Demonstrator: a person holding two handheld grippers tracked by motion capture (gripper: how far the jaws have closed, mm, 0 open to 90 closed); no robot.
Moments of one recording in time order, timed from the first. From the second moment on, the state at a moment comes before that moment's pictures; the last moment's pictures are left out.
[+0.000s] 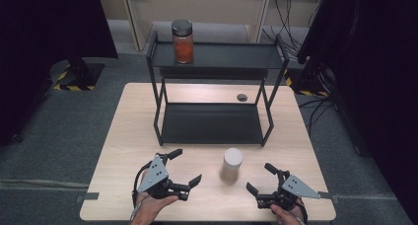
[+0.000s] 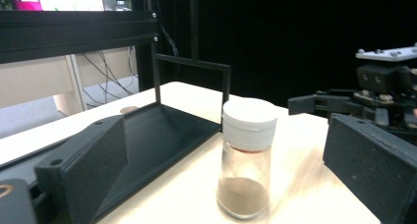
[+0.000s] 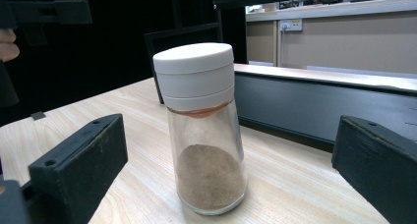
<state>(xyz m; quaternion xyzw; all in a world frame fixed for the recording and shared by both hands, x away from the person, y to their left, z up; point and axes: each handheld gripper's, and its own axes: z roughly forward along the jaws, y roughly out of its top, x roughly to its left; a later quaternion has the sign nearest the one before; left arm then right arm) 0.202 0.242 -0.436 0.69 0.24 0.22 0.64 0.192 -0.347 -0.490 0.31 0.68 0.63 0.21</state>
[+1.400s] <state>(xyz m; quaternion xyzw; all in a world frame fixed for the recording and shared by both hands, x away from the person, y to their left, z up) 0.181 0.247 -0.506 0.69 0.22 0.22 0.65 0.193 -0.347 -0.491 0.31 0.68 0.63 0.21</state>
